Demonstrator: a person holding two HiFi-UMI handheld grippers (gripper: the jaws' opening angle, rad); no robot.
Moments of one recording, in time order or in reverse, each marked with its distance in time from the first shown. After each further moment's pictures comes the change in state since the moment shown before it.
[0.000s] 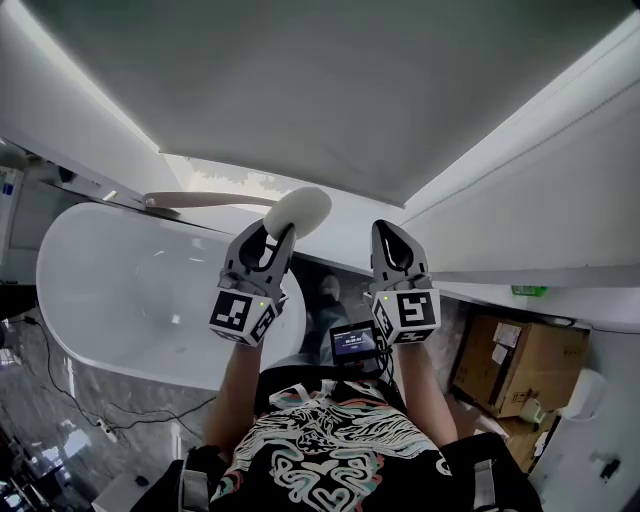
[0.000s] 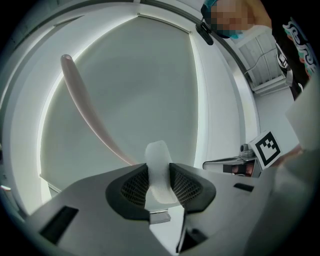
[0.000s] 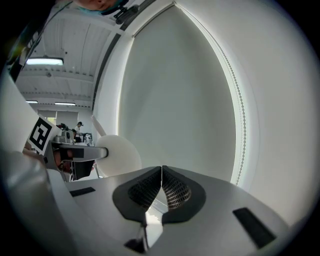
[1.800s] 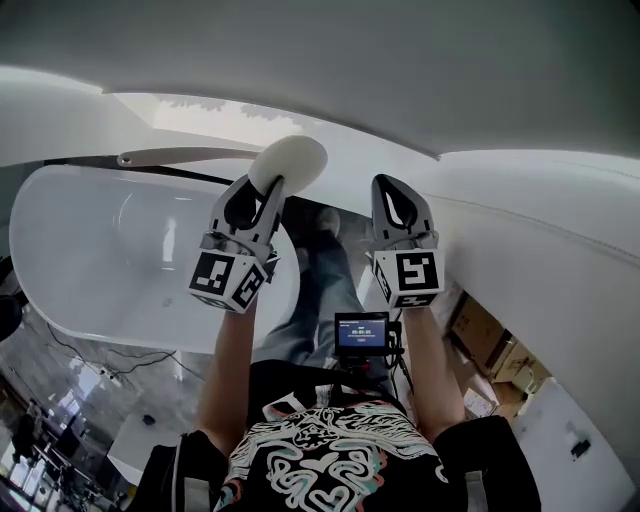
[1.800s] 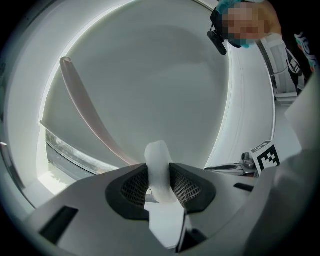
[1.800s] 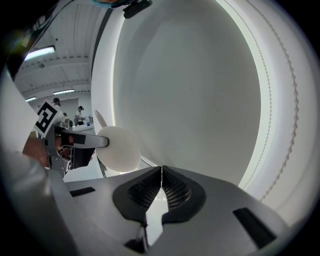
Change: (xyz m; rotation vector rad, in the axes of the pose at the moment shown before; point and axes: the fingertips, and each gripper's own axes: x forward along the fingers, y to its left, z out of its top) left arm 0.076 0.080 -0.161 -0.229 0.193 0.059; right arm 0.112 -0.029 -0.161 -0.012 0.260 0.051
